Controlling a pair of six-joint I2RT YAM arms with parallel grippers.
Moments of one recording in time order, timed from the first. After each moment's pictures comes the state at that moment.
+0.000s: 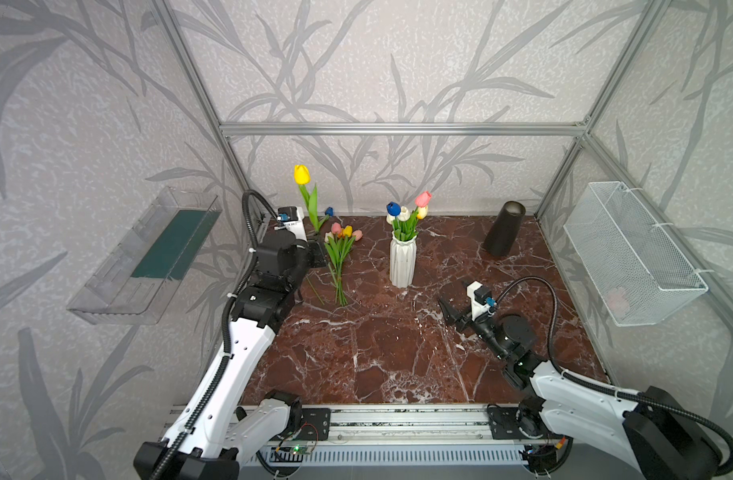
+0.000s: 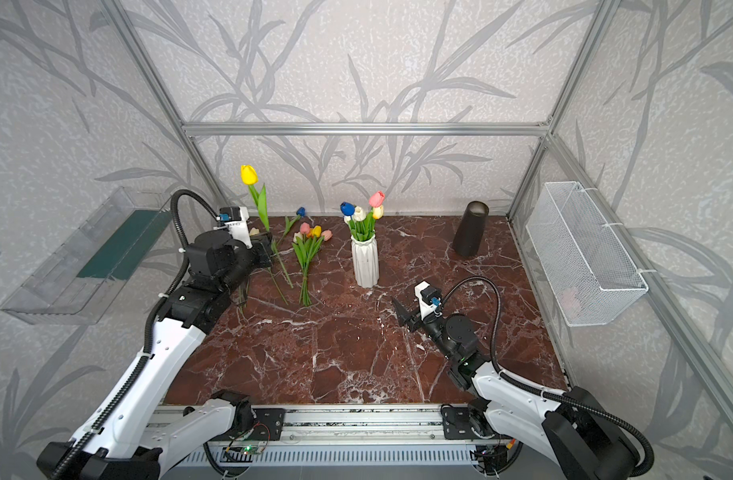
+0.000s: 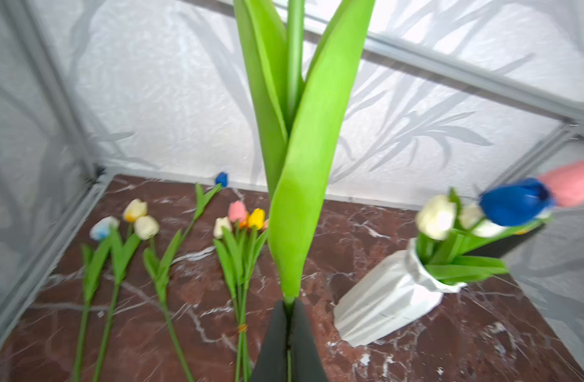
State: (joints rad) left arm -0.25 0.99 1.02 -0.25 -0.01 -0.29; right arm 0.62 1.01 0.18 0.90 0.01 -0.01
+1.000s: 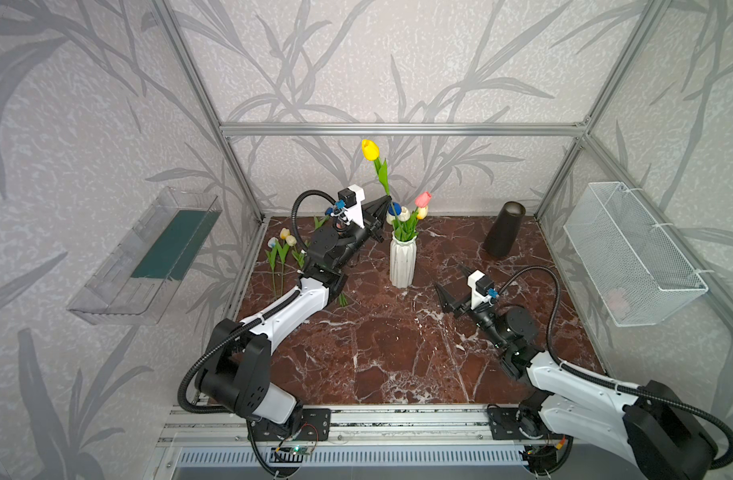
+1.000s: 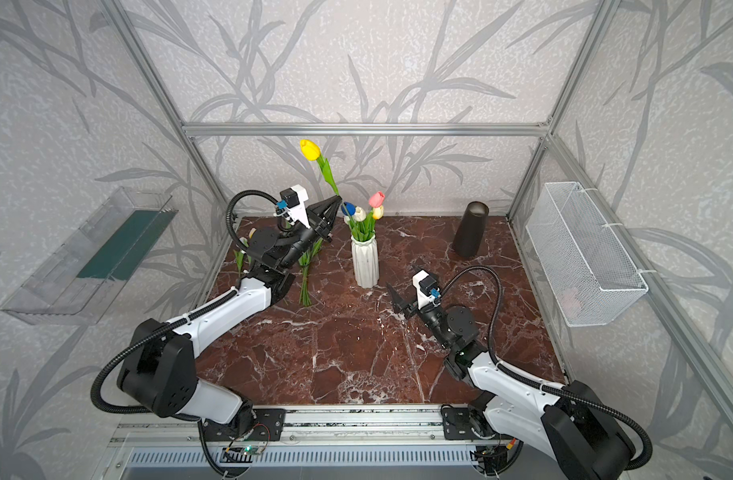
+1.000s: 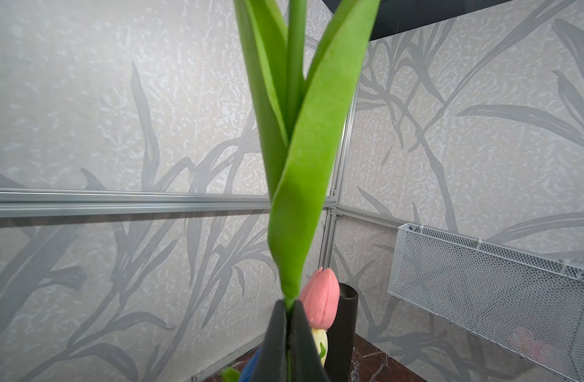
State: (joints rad) left arm -0.44 1.51 1.06 0.86 0.30 -0.27; right arm 0.62 1.05 0.29 0.98 -0.02 -0.06
